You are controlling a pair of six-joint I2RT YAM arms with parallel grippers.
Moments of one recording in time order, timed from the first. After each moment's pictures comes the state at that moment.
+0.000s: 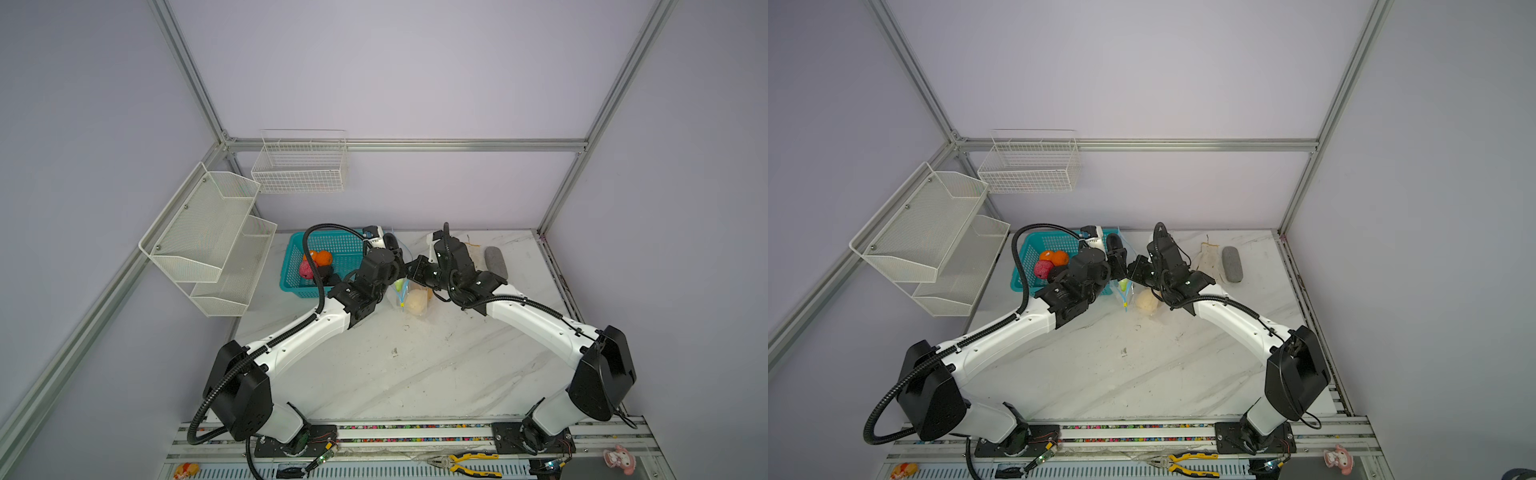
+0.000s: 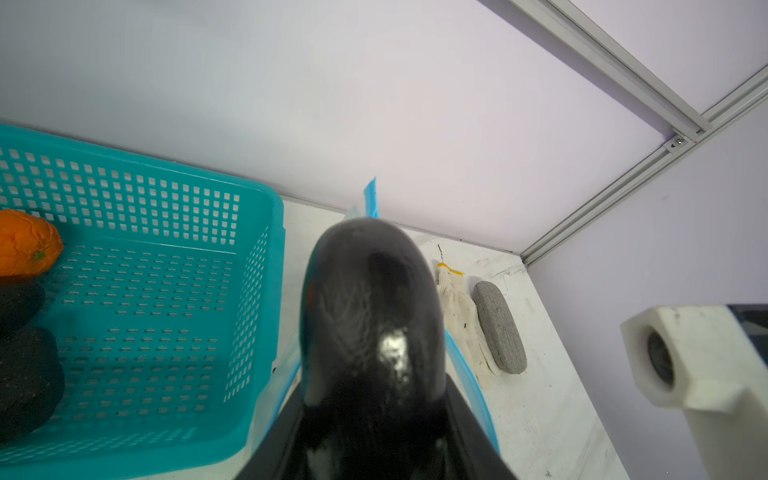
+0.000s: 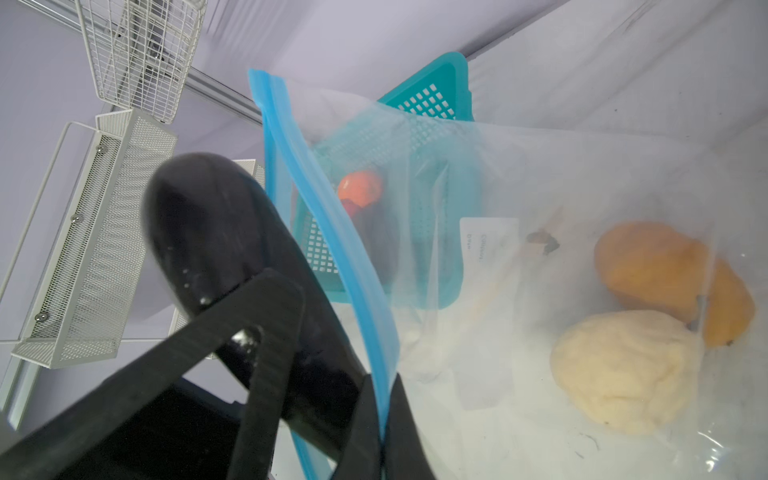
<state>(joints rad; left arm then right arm) -0.69 1.48 1.20 -0.05 -0.41 -0.60 0.71 1.57 1.32 -0.21 -0.11 0.93</state>
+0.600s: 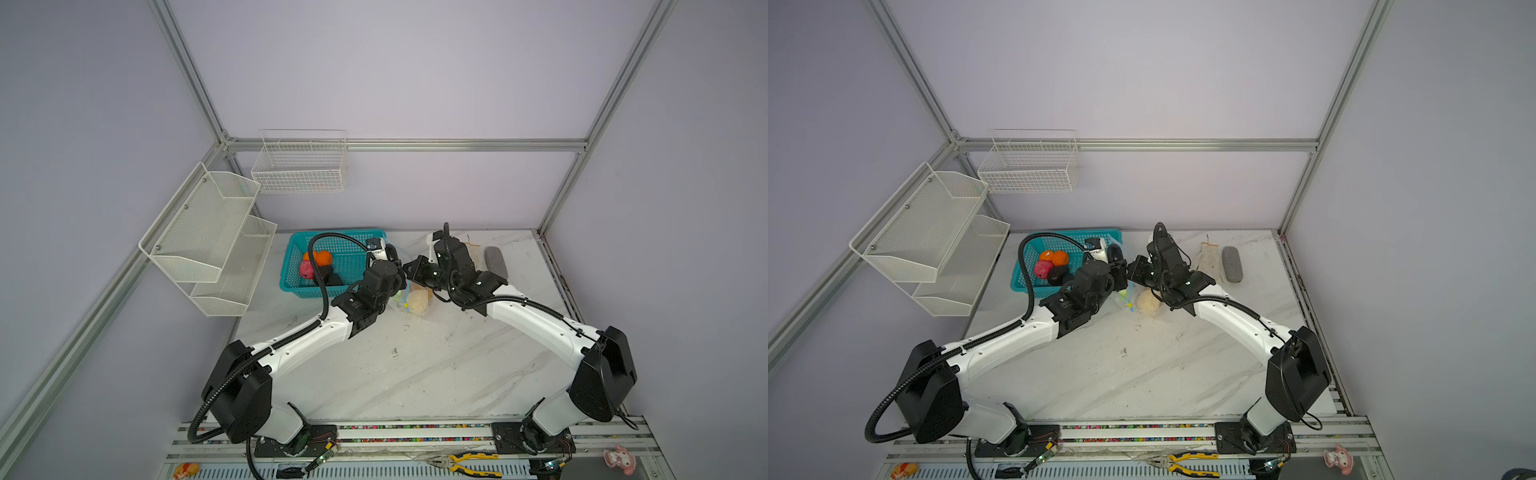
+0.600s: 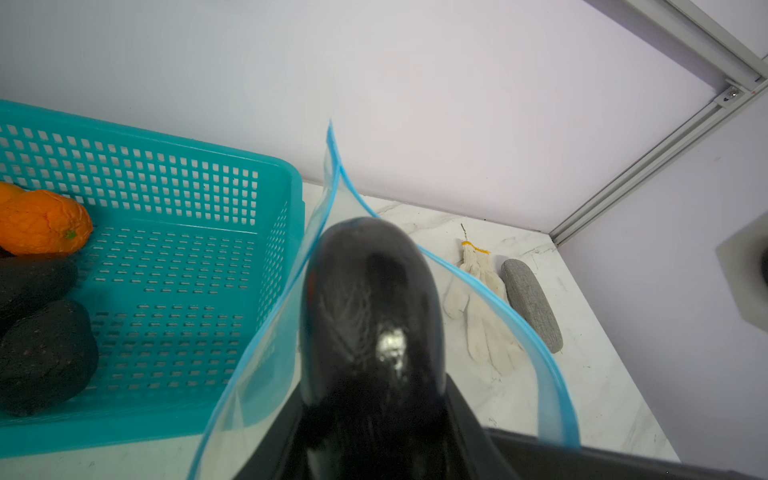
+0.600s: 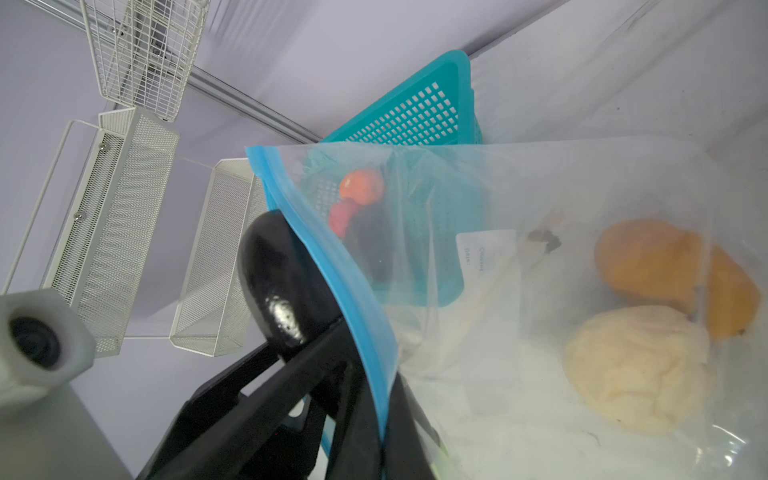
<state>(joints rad) -0.72 1.47 1.10 -0.01 -0.47 -0.56 0.71 1.57 1.32 -0.21 -0.11 0.93</state>
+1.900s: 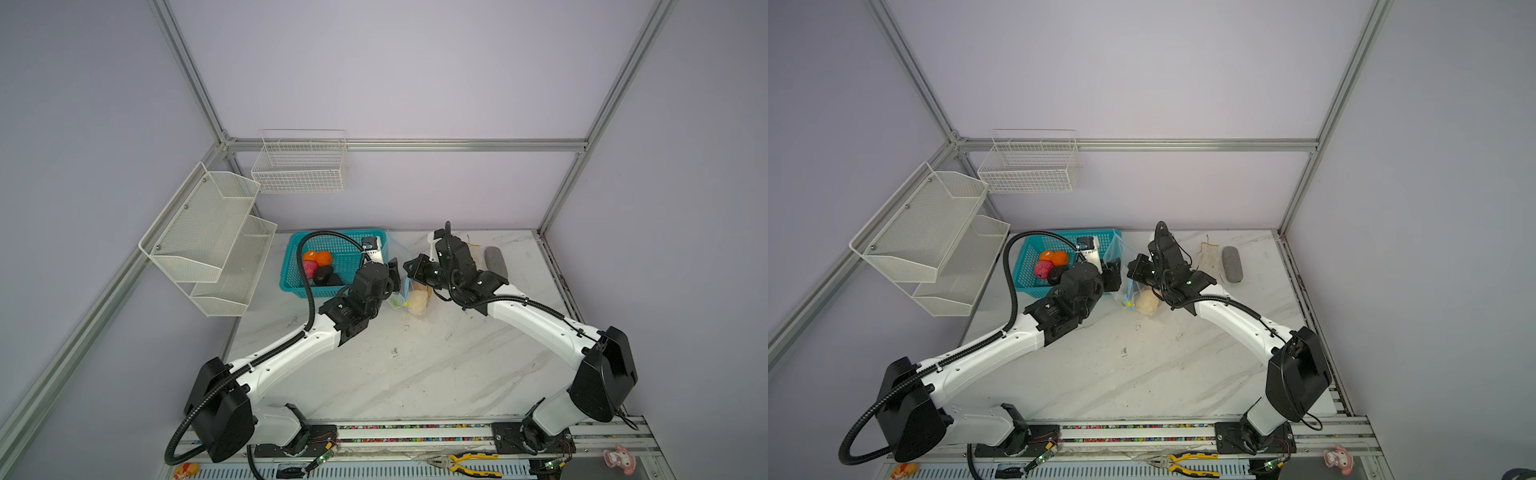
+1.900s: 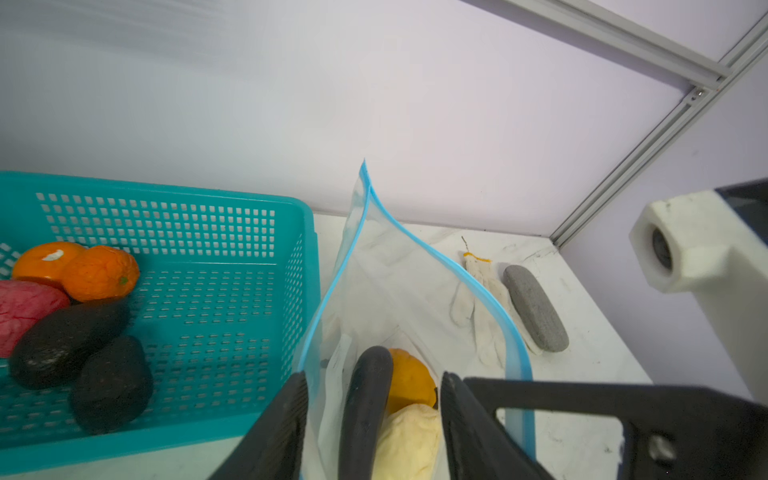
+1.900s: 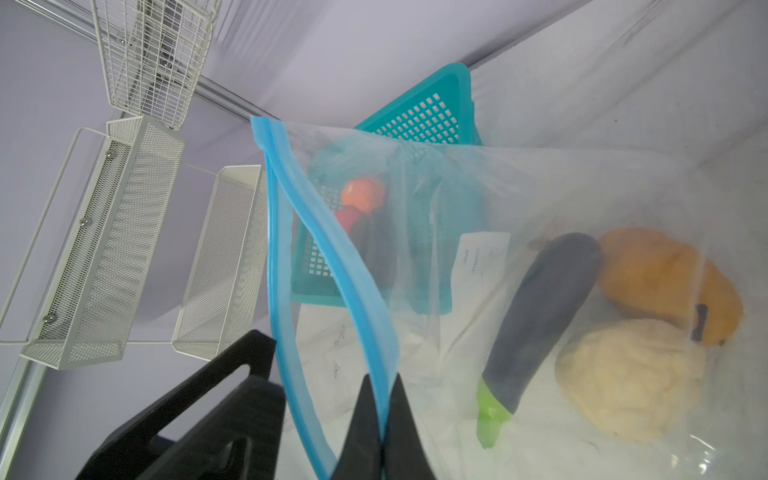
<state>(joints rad) -0.72 1.32 1.07 -0.07 -0.48 -0.45 0.70 1.56 1.32 -0.20 -0.10 0.93</state>
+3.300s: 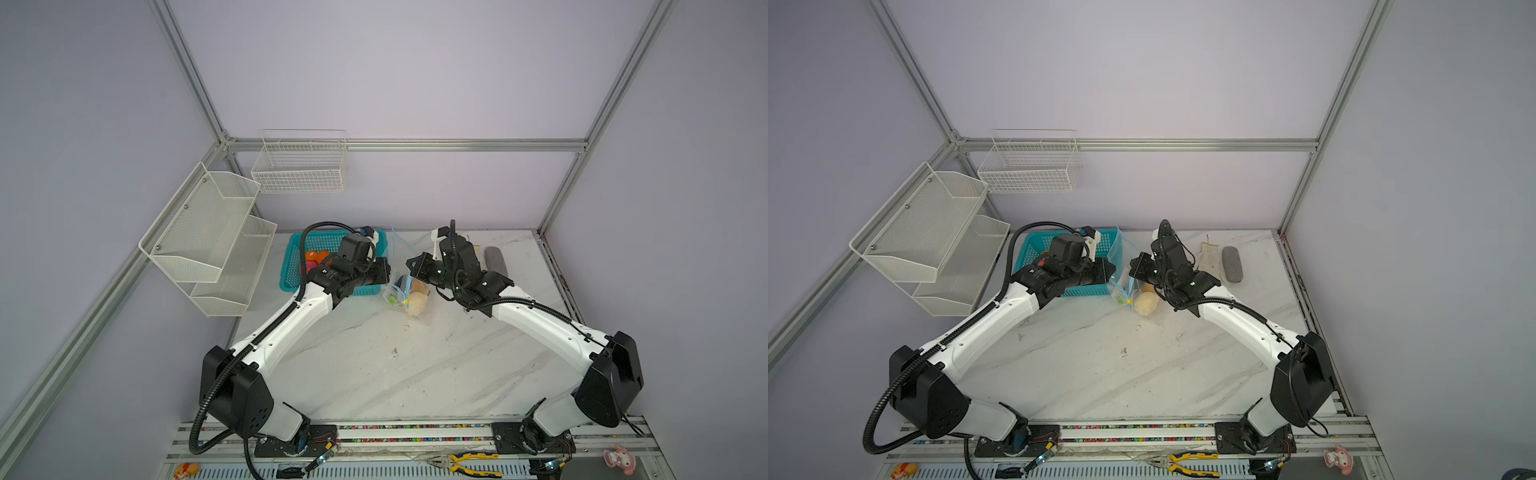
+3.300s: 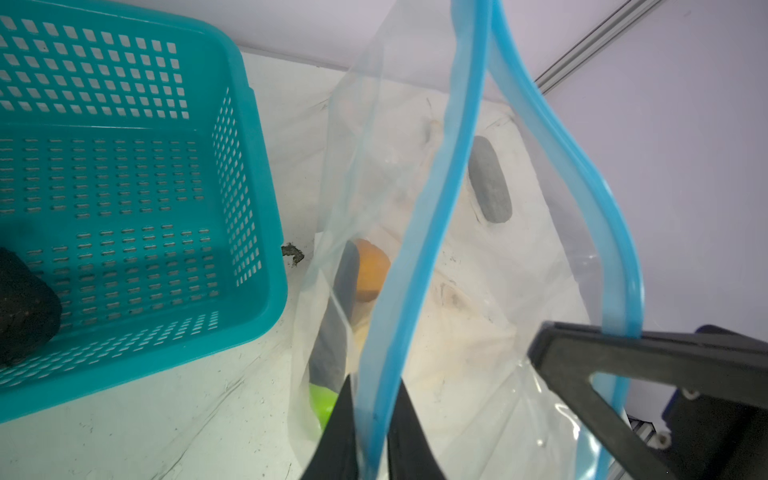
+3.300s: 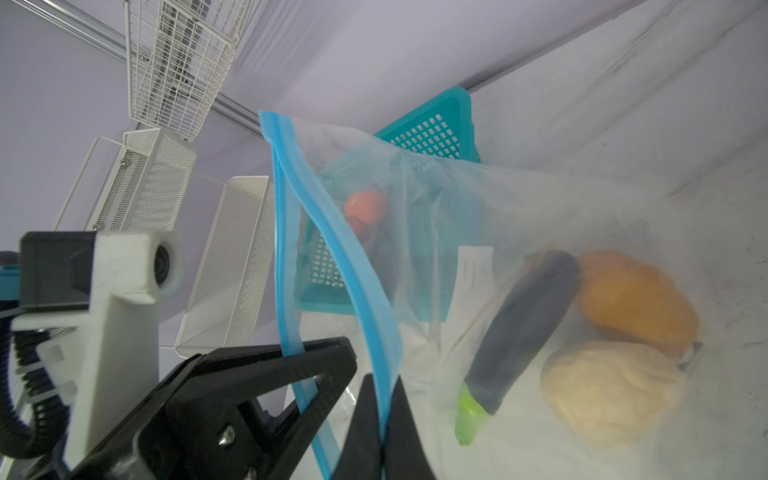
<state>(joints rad) -0.49 1.48 1.35 -0.51 0.11 -0.50 0.70 1.53 1.31 -0.20 -0.07 0.90</state>
